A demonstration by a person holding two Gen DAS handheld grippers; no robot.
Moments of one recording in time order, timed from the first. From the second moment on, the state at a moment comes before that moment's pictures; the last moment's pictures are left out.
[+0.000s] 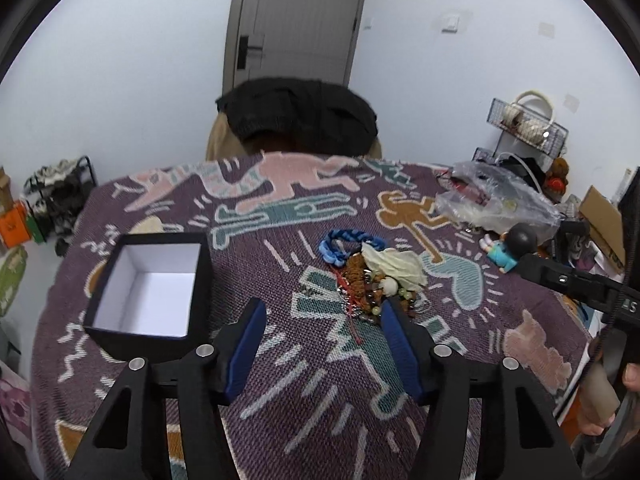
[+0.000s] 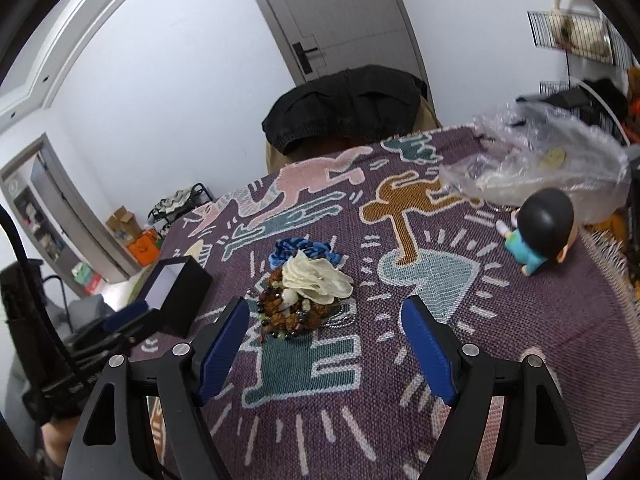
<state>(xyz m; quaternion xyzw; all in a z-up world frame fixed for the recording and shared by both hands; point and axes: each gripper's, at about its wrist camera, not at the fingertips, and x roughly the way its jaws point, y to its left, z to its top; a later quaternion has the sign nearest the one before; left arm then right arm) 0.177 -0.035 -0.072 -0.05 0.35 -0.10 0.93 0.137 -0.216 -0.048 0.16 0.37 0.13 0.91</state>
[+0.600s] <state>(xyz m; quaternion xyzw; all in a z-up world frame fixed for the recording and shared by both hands) 0.262 -0.049 -0.131 -0.02 0.43 -0.09 0.90 0.183 -0.225 -0.082 0.17 0.40 0.13 0.89</state>
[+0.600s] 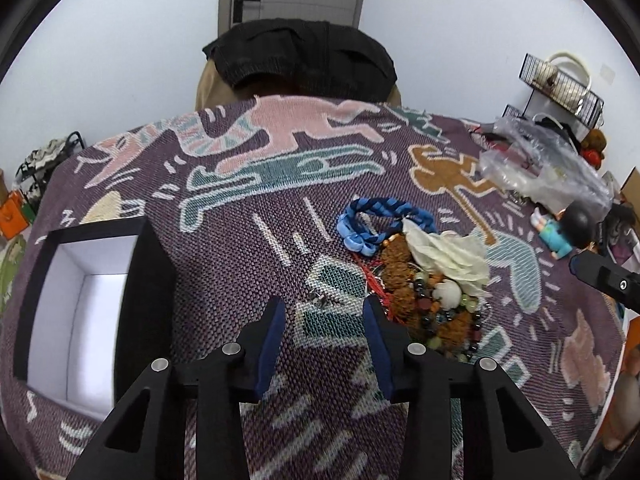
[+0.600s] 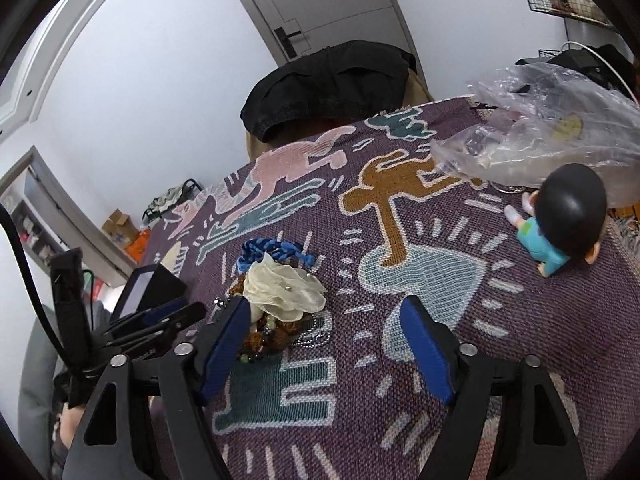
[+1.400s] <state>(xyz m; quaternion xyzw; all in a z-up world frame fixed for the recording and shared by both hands) 0.255 -0.033 -0.107 -0.03 0.40 -0.11 0.91 0.248 -0.171 -0.119 0.12 0.47 0.15 0.86</state>
